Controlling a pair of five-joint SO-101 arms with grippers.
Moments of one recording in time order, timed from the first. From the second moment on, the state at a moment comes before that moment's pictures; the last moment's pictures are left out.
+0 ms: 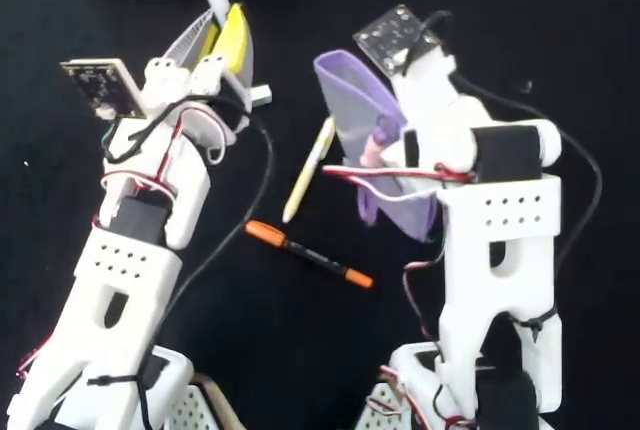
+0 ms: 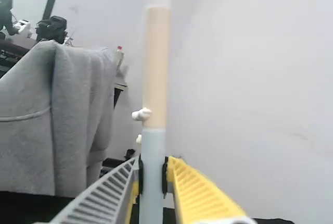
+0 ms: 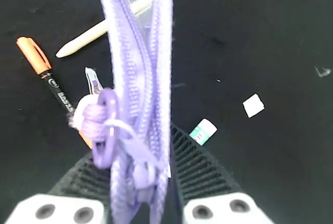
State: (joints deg) left arm 11.1 -44.0 42.4 -0.6 21.0; right arm -5.3 -22.5 0.7 95.3 27.5
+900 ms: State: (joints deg) left arm 21.2 -40.3 42.9 -13.8 32.0; right arm -11.3 -25.7 3.6 94.6 21.3
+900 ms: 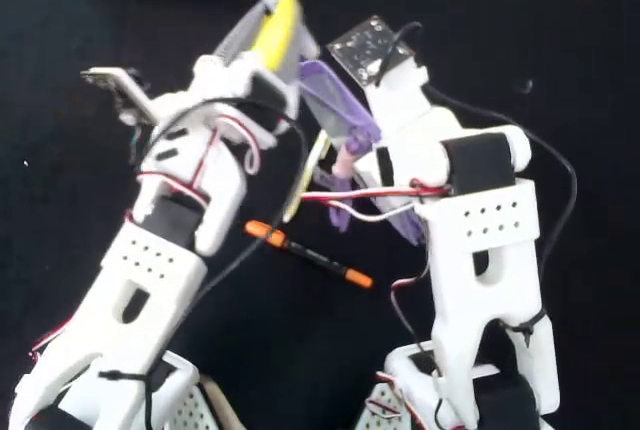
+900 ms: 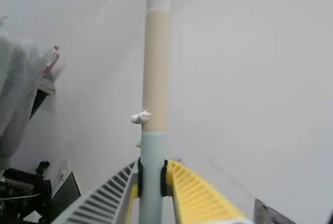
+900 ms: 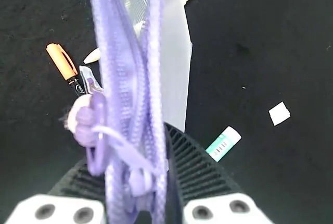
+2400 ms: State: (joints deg) left arm 23.4 -40.3 56.2 -15.1 14.5; right arm -8.6 -24.7 3.6 90.9 21.4
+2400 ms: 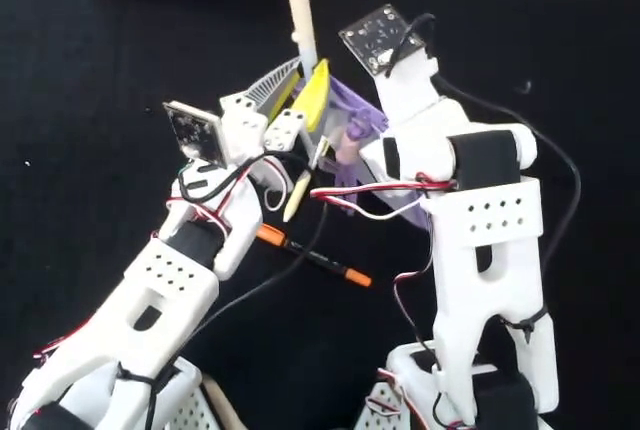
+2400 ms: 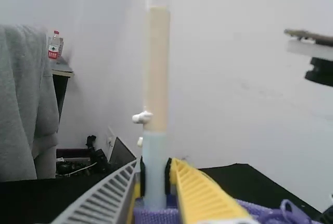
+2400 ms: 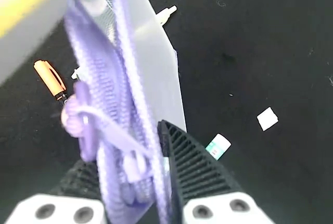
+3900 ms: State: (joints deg) left arm -2.9 -18.4 7.1 50.2 -3.7; right arm -8.0 -23.9 1.4 95.2 21.3
